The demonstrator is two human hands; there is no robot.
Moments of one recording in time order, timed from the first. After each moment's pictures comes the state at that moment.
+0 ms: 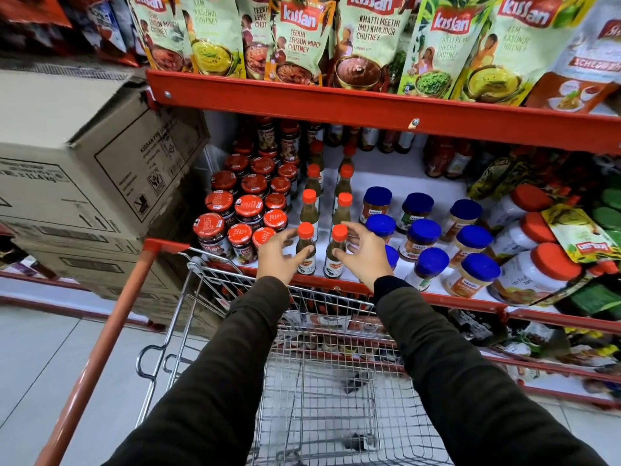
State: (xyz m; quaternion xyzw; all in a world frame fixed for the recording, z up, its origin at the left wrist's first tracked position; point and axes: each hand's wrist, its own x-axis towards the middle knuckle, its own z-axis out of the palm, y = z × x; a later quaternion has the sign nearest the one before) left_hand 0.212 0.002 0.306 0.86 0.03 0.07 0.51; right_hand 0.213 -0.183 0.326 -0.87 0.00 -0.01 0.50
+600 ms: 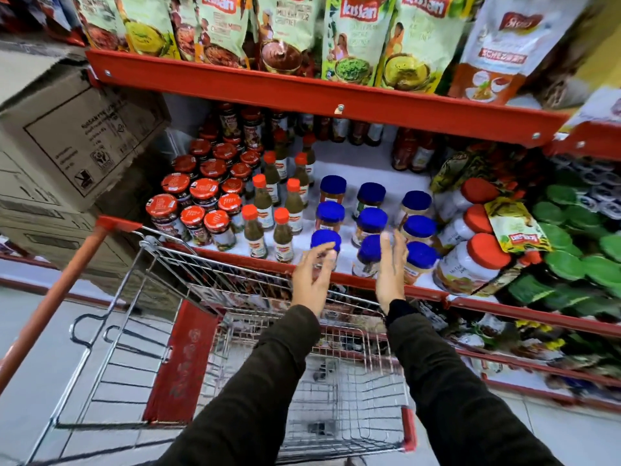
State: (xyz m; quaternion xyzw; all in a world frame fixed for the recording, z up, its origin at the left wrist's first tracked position) left_hand 0.128 -0.178 0.295 0.75 0.00 0.05 0.66; right_hand 0.146 -0.324 0.305 -0.75 0.16 -0.07 0.64
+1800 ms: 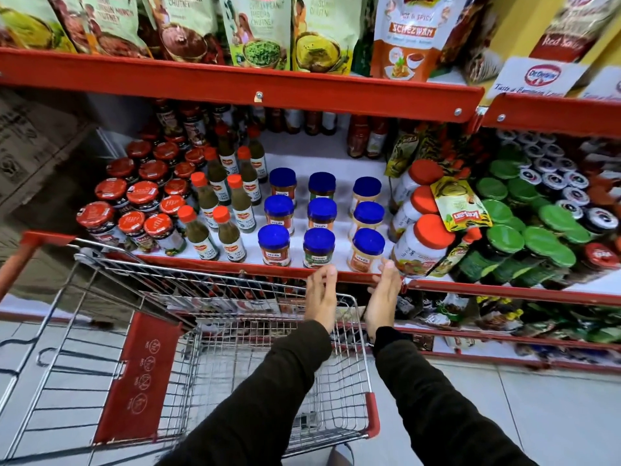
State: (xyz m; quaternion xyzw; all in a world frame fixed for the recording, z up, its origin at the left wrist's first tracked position) left_hand 0.099 -0.293 0.267 0.74 0.07 -0.11 0.65; right_hand 0.095 -0.394 0.263 -0.67 0.28 -0.12 0.68
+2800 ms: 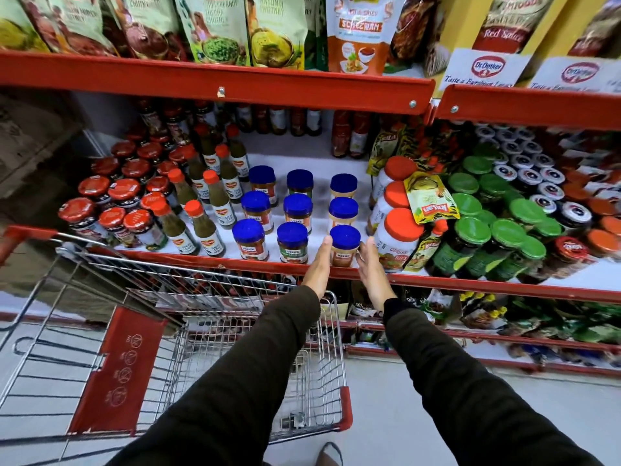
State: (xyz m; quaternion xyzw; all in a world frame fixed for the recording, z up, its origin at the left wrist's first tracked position) left_hand 0.132 -0.344 0.282 0.68 0.05 -0.24 0.69; right_hand 0.112 -0.465 0.286 -0.69 0.14 0.08 0.71
